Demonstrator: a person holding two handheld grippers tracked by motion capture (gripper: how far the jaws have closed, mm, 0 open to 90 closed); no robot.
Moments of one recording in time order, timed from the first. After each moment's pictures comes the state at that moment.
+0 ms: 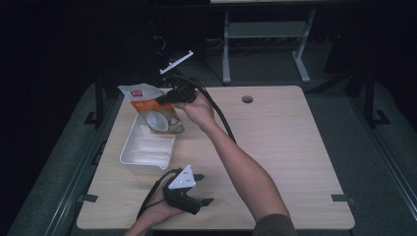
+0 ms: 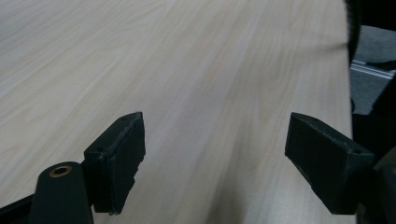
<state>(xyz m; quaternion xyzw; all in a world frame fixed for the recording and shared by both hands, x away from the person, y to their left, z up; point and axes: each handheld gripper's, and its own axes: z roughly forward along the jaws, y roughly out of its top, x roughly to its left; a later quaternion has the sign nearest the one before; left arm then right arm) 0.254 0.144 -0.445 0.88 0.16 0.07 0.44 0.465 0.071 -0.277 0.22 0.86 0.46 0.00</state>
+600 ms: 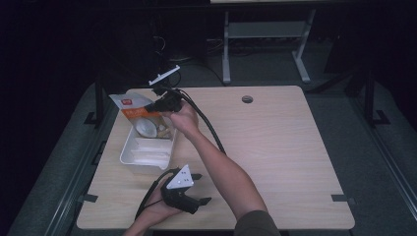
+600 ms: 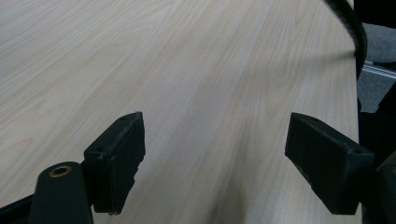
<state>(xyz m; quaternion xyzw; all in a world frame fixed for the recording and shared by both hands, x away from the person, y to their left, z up) 0.255 0.151 -0.444 0.88 0.17 0.08 0.44 0.479 0.114 -0.328 0.23 0.85 0.48 -0.01</state>
